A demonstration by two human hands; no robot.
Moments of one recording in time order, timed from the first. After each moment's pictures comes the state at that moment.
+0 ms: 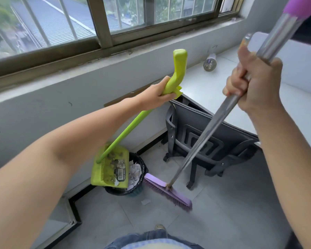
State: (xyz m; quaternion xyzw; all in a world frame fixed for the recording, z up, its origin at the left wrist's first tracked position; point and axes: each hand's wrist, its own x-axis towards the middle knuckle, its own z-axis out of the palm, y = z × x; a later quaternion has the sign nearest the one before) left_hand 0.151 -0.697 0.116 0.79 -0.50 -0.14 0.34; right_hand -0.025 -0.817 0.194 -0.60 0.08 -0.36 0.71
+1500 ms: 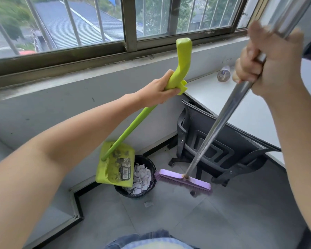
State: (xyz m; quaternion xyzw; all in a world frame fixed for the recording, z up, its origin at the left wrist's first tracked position) left_hand 0.146 -0.614 0.151 0.77 -0.49 -0.11 0.39; right_hand -0.014 -0.749 0.247 -0.69 -0.06 -0.28 0.66
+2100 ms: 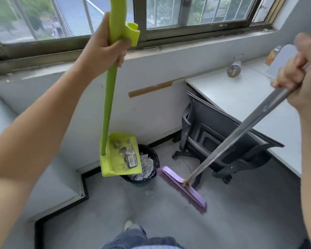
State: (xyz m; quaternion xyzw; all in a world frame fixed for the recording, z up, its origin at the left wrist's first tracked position) left_hand 0.120 -0.512 0.205 0.72 -0.38 0.04 0.57; right_hand -0.072 -0.790 0.230 -0.66 0.07 -0.37 0.65
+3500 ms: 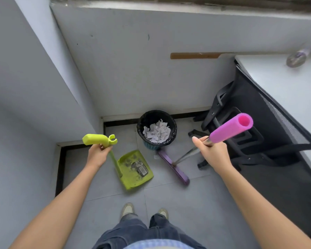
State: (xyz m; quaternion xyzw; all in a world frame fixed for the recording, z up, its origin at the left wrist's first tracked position) left_hand -0.084 -0.348 -0.137 0.84 0.20 -0.06 0.50; right_hand -0.117 -0.668 0.000 -0.91 0.17 0.03 0.38
